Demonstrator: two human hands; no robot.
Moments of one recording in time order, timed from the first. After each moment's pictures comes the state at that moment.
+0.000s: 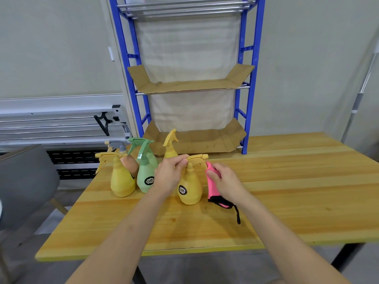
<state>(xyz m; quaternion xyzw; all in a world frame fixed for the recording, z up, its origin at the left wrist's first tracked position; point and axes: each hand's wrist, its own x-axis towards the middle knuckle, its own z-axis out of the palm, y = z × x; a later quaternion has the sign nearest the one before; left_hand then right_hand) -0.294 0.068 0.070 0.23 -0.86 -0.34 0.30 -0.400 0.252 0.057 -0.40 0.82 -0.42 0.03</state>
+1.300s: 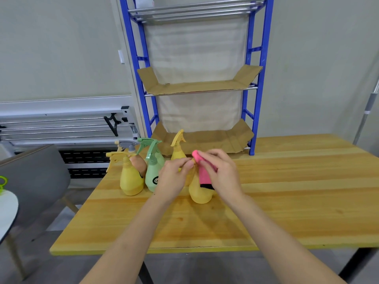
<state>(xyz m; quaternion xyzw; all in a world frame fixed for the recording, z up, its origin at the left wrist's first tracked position) -0.259 0.085 0.083 0.16 -0.86 -0.35 0.33 -0.364 0.227 0.075 -0.45 0.68 -0.55 -0.17</state>
